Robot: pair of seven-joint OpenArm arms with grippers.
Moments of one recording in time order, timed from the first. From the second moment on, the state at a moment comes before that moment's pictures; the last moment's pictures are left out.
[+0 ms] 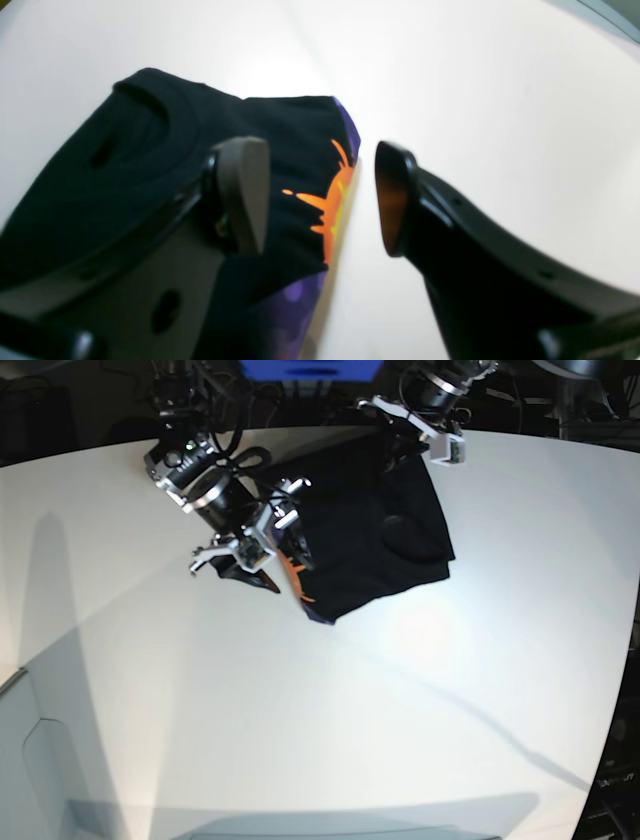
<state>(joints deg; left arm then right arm) 48.5 -8.0 -1.1 110.5 -30.6 -20.8 11.0 -20.9 -6.4 -1.3 111.8 -9.6 39.7 -18.9</state>
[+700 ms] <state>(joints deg) 48.3 -3.7 -6.1 103.2 -43.4 -21.0 9.9 -20.8 -6.4 -1.6 111.8 -9.6 39.7 -18.9</state>
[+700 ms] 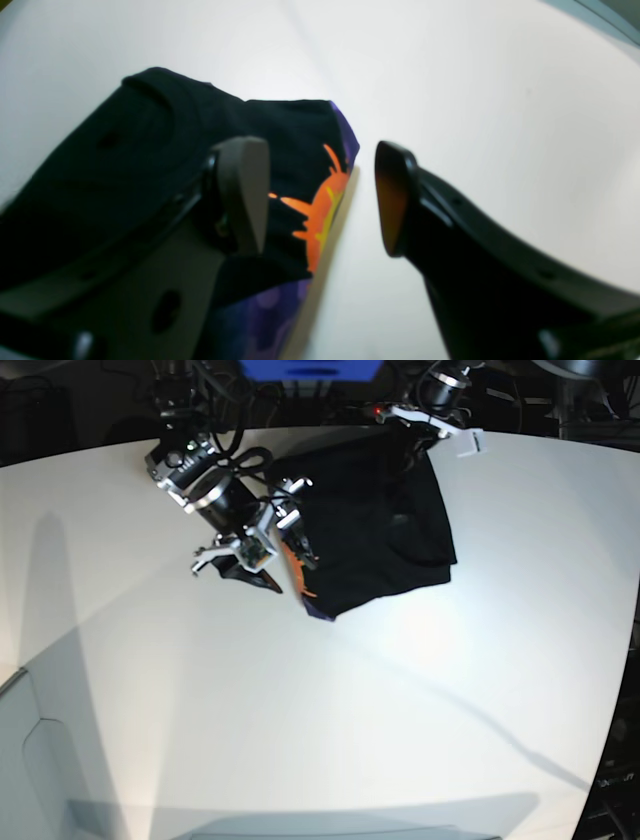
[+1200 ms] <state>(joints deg) 49.4 -5.0 -6.1 108.9 -43.1 -20.9 10.3 -19.9 -6.6 -1.6 111.6 -9.8 39.7 -19.0</state>
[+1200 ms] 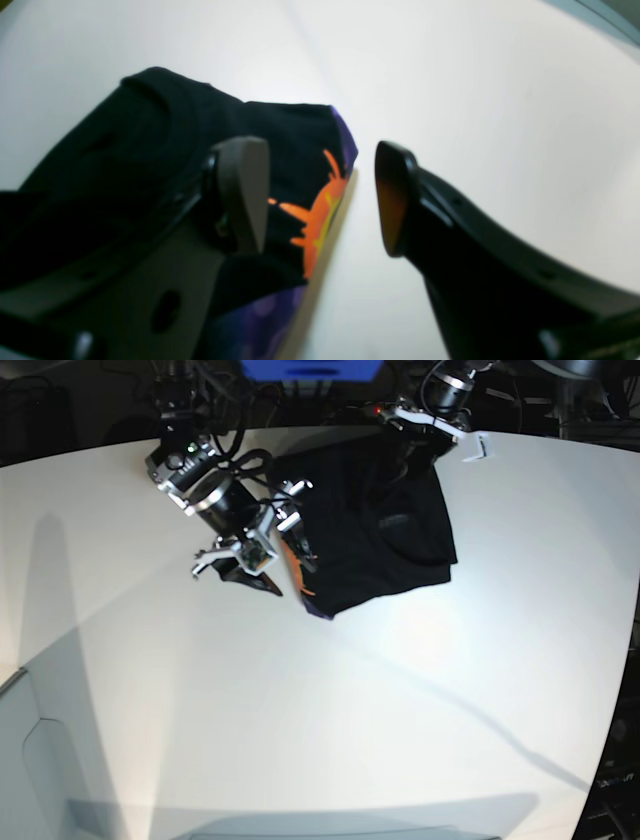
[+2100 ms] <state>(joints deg) 41.1 -6.3 -5.7 107.6 -42.8 -20.8 21.2 -19.1 -6.6 -1.6 111.6 -9.8 39.7 -19.1</state>
